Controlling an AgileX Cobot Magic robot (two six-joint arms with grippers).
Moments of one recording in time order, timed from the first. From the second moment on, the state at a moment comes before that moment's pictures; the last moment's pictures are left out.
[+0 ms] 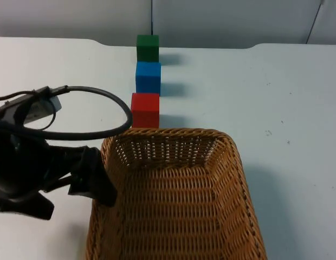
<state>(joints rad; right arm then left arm) 0.00 0.00 -0.52 -0.10 1.08 0.06 -0.26 1.76 -0.63 -1.18 0.54 0.89</state>
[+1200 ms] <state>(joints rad) 0.00 0.00 -0.52 -0.10 1.08 0.06 -0.44 1.76 -0.55 -1.43 0.36 1.02</state>
